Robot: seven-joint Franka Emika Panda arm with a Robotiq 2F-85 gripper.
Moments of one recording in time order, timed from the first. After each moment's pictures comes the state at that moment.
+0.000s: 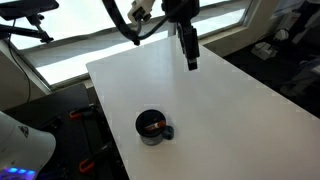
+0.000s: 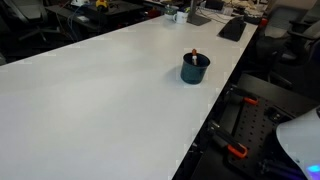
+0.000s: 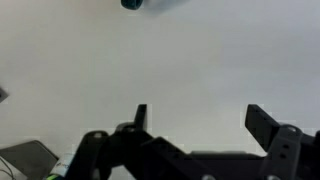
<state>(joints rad) -0.14 -0.13 -0.01 -2.42 -0.37 2.49 0.63</state>
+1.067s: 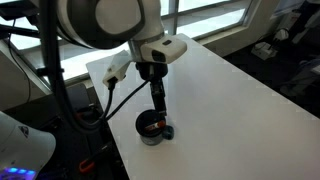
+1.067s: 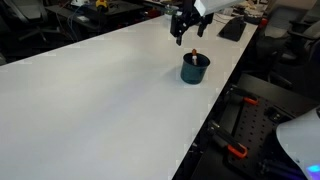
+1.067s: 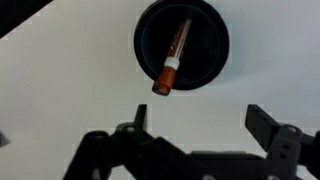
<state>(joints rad) -0.17 -0.07 -0.07 -2.69 -0.58 2.68 0.71</state>
